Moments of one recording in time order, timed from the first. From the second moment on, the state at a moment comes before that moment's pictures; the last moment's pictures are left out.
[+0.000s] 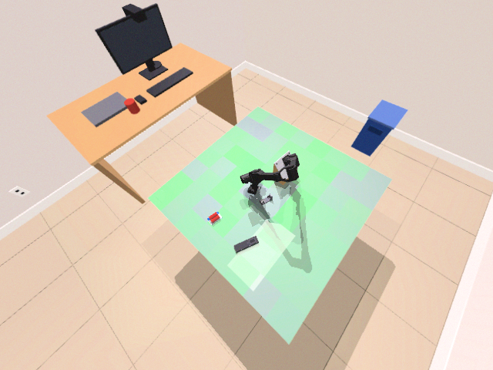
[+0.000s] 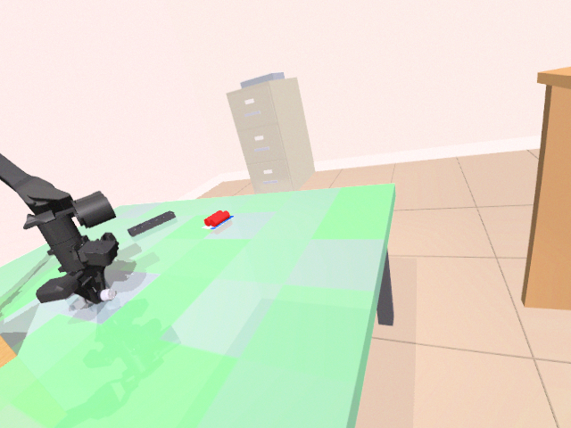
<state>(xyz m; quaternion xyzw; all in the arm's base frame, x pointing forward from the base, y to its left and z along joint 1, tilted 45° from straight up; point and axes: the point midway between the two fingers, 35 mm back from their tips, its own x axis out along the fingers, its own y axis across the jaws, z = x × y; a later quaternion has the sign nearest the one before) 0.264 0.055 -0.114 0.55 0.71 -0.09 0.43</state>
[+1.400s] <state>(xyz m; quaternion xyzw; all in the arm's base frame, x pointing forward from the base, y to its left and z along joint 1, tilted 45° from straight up) 0.278 0.092 0.027 0.31 0.69 0.22 0.62</state>
